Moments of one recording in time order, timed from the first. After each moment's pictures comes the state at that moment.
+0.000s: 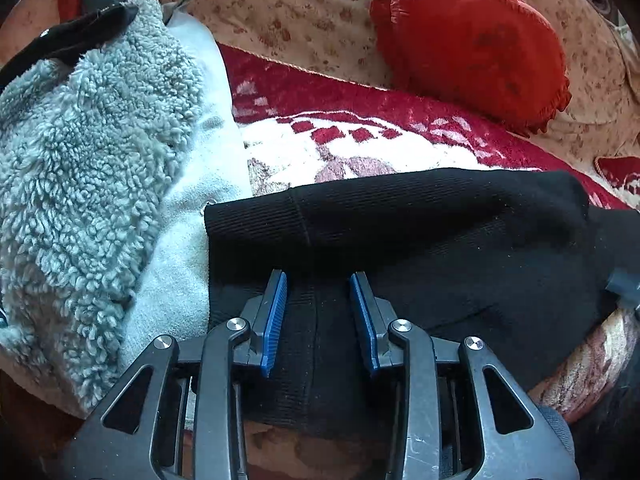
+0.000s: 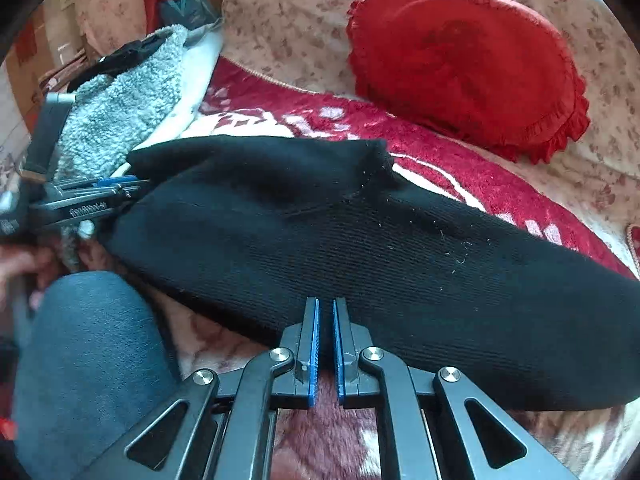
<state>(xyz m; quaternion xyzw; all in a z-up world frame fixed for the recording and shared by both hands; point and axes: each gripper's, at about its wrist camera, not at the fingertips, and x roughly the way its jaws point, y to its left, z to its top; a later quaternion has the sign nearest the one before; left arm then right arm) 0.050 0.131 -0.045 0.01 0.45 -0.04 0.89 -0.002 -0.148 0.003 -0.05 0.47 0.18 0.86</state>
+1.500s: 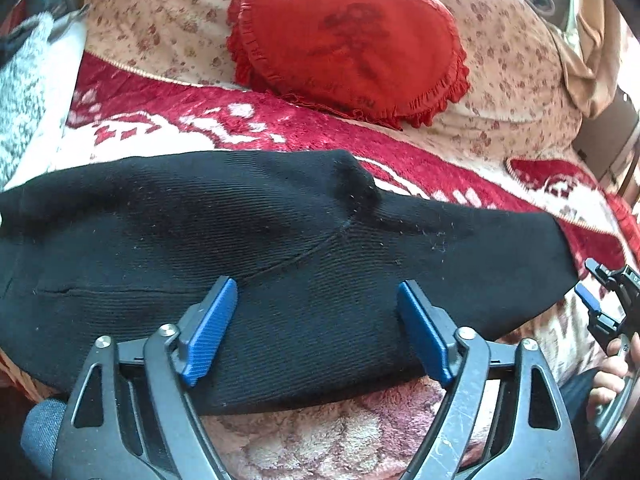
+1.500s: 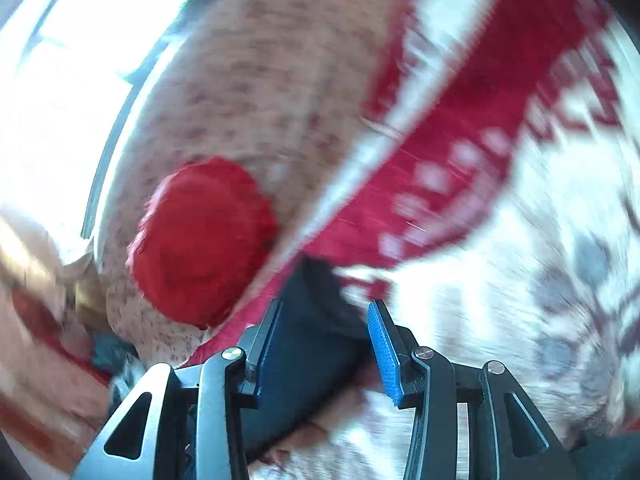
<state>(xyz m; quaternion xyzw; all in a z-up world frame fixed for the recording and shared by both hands) 0.025 -0.047 -0.034 -0.06 0.44 -0.15 0.88 -0.049 -0.443 -0.058 0.46 0.30 -0.09 0.83</state>
